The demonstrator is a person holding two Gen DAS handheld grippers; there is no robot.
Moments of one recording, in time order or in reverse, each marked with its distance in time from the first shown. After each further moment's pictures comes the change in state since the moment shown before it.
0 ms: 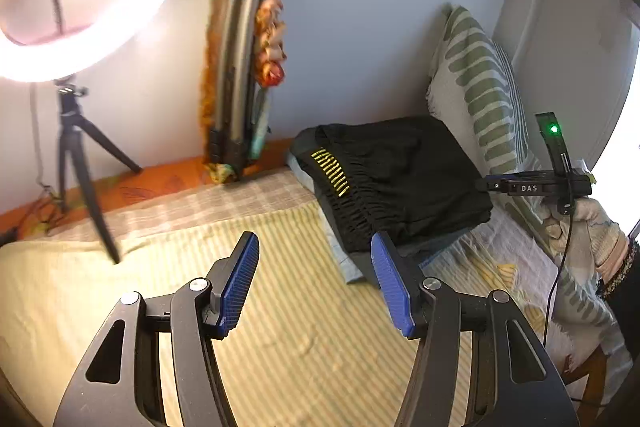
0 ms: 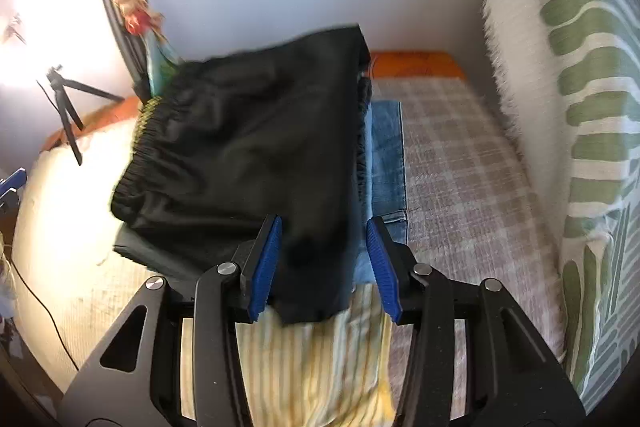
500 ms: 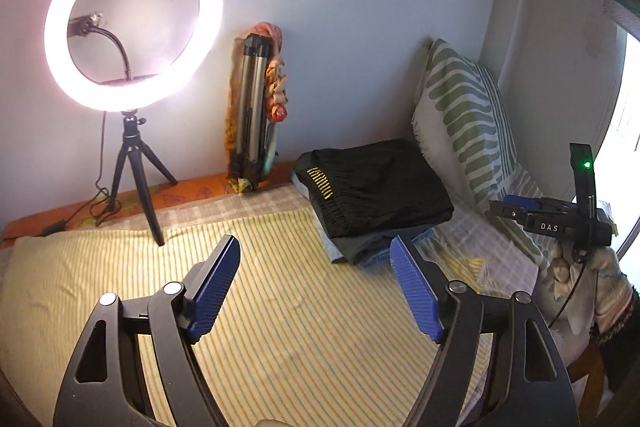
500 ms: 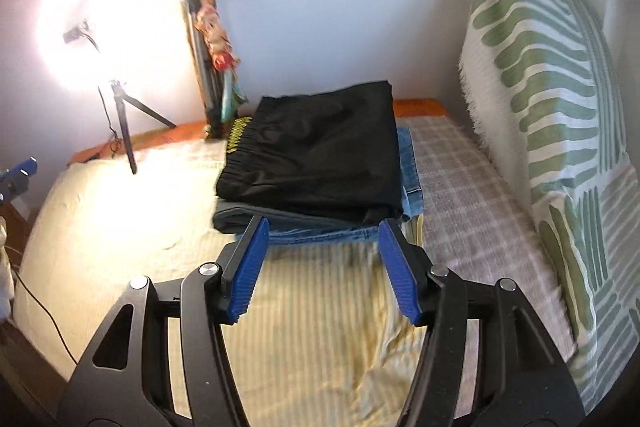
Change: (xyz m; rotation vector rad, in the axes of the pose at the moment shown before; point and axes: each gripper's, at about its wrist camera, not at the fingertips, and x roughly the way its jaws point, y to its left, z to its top) left arm -0.108 -0.026 -0.024 0.009 -0.100 0.043; right arm -0.129 0.085 -0.084 -0.003 -0.228 -0.051
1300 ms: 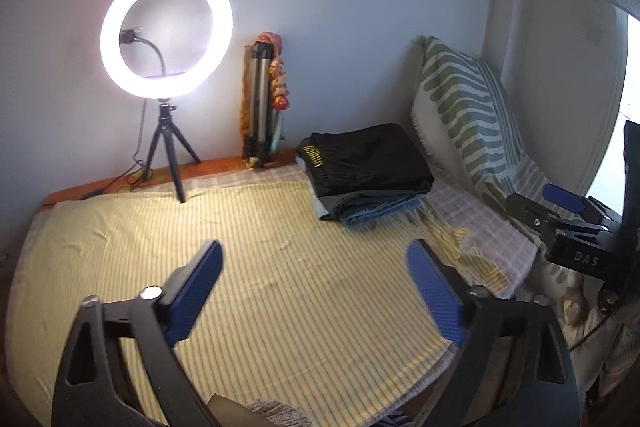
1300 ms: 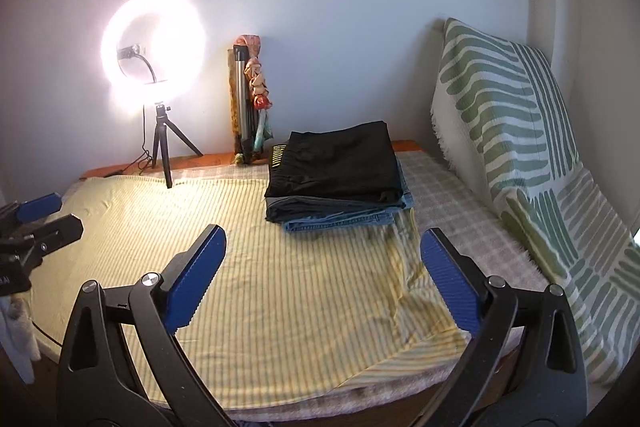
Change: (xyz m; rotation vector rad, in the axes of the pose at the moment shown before) left arm -0.076 -0.070 -0.070 0.001 -0.044 0.130; right arm -0.135 0.093 -0.088 0.005 -0.223 -0.092
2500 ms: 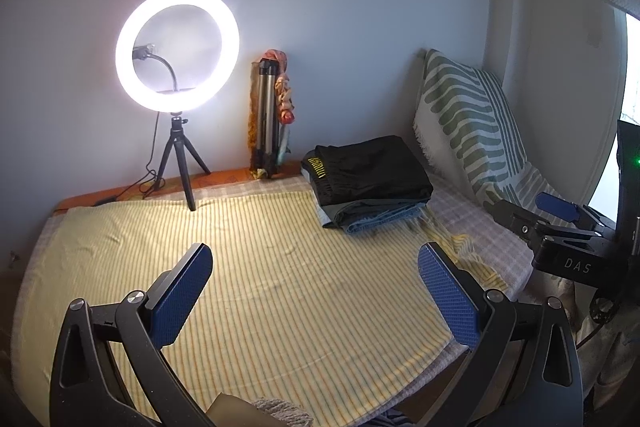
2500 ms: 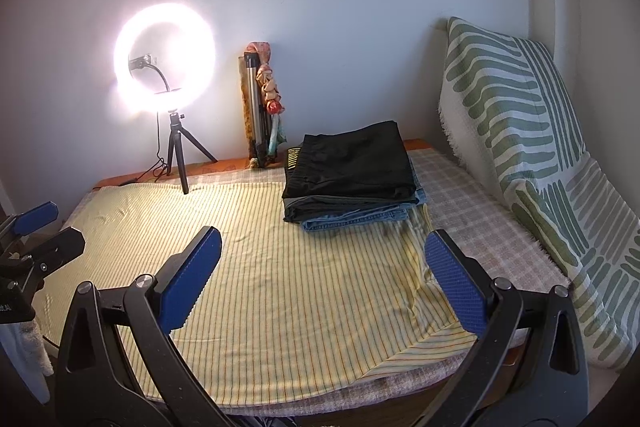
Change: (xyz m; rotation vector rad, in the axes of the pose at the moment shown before) left arm -0.026 -0.012 -0.006 0.003 -0.054 0.024; right arm -0.013 0.008 -0.006 0.028 -0.019 0.034
